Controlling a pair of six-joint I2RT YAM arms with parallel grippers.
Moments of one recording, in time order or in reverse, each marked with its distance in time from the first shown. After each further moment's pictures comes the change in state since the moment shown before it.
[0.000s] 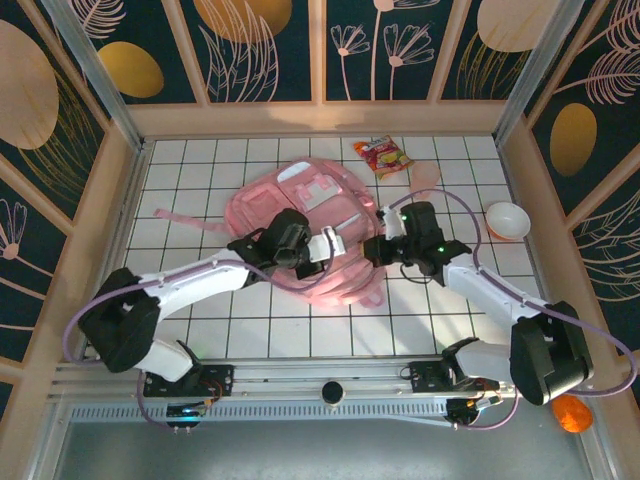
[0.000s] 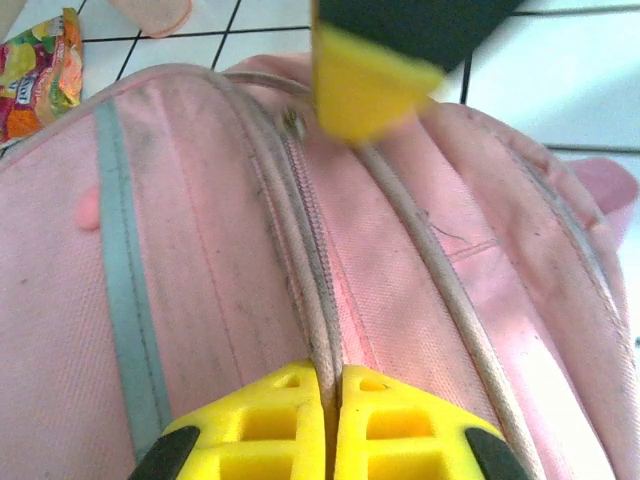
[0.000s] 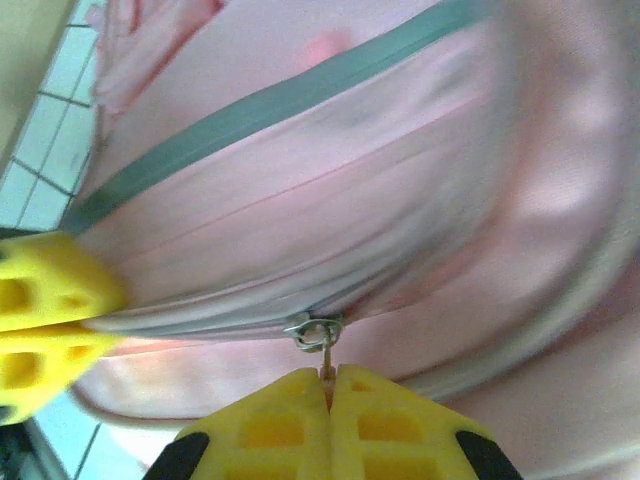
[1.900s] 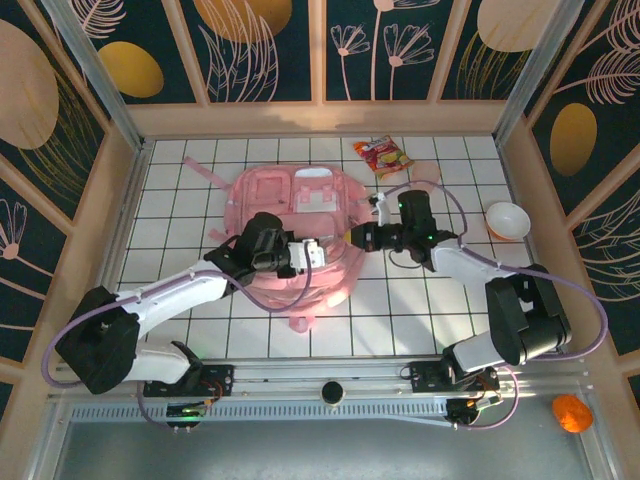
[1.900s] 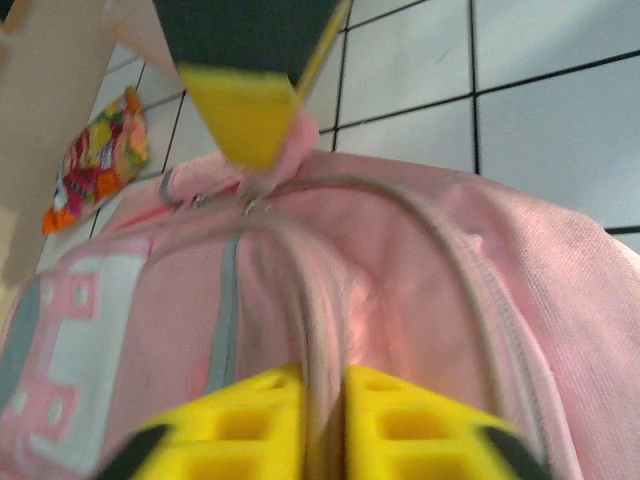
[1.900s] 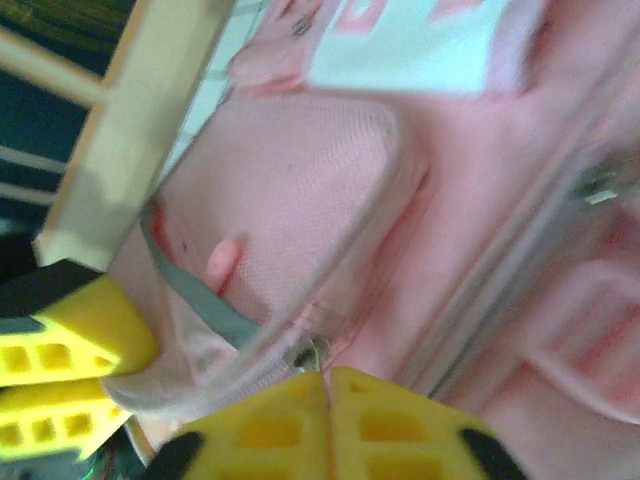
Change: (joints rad) left arm 0.099 -0.110 -0.127 0.109 0.066 0.260; right arm -0.040 0.218 0.051 0.314 -0.215 0.120
